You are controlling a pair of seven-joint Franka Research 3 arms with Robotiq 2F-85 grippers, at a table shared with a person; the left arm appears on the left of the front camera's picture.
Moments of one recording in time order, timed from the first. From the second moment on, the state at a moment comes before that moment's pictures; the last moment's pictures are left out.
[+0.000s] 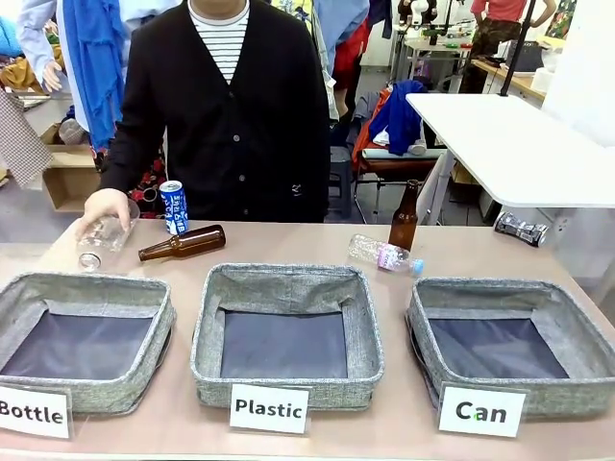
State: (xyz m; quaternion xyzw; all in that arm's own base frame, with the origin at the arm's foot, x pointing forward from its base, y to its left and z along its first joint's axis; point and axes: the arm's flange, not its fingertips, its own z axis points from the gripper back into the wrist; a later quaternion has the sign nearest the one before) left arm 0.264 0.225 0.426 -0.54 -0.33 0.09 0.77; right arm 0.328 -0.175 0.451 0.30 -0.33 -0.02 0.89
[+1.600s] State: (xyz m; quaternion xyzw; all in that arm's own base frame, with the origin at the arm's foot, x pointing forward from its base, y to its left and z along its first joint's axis) left arm 0.263 0.226 0.425 -0.54 -0.33 0.09 0.77; right arm 0.499 -0.117 0.443 -0.17 -0.23 0.13 0.95
